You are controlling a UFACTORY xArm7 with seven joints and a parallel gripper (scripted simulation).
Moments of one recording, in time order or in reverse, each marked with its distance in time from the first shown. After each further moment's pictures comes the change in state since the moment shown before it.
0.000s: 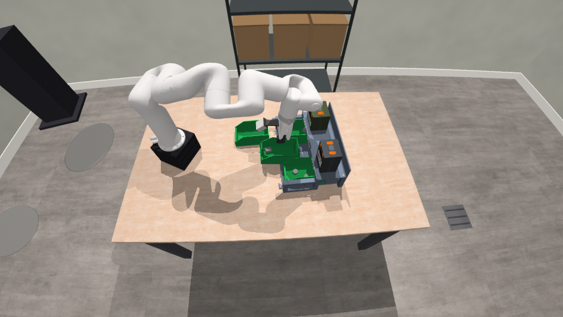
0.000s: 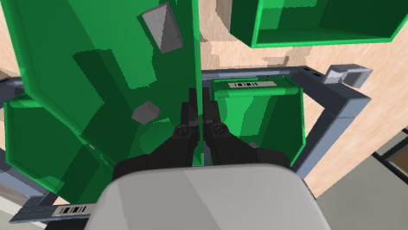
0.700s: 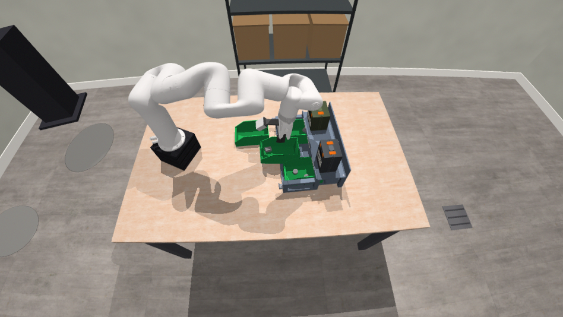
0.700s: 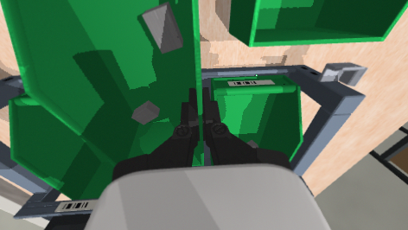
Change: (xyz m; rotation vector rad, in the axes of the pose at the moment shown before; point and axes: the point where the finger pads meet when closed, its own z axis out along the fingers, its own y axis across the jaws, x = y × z) arm 0.001 0.000 -0.005 0.000 0.001 0.000
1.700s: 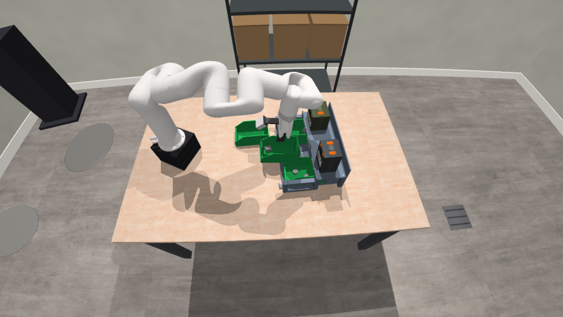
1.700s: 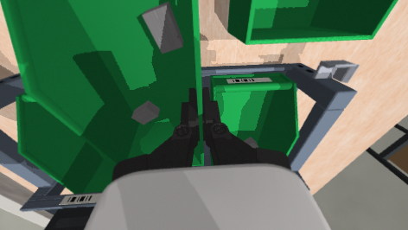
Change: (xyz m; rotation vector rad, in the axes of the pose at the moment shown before) arm 0.001 0.000 -0.008 0.000 0.000 0.000
